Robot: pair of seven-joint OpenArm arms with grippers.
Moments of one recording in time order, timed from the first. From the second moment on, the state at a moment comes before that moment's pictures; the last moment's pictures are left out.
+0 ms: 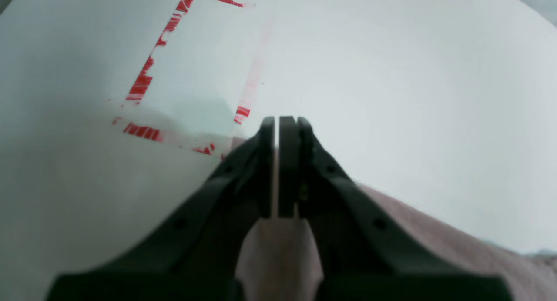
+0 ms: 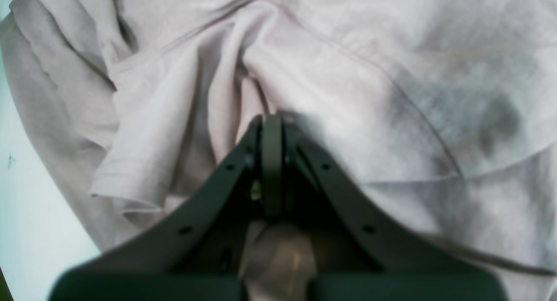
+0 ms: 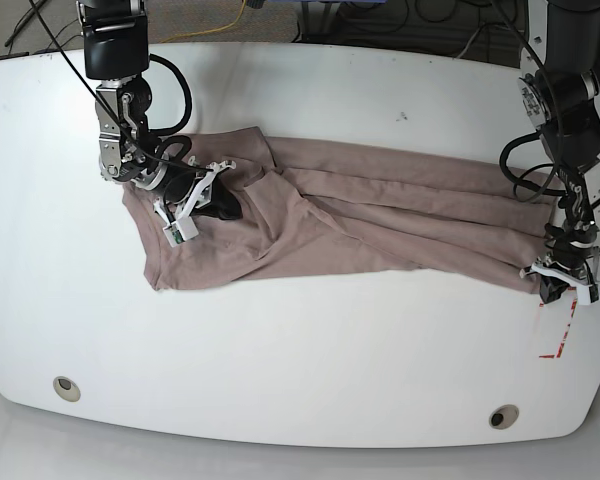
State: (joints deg) left arm -27.0 -23.3 -24.9 32.9 -6.5 -30.8 3.5; right arm 2.0 16.7 -2.5 66.6 29.4 36.7 -29.6
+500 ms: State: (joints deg) left arm -24.6 -25.0 -24.9 36.3 -6.5 -28.9 3.6; right arm 2.0 16.7 -2.4 66.6 29.4 36.7 -29.6
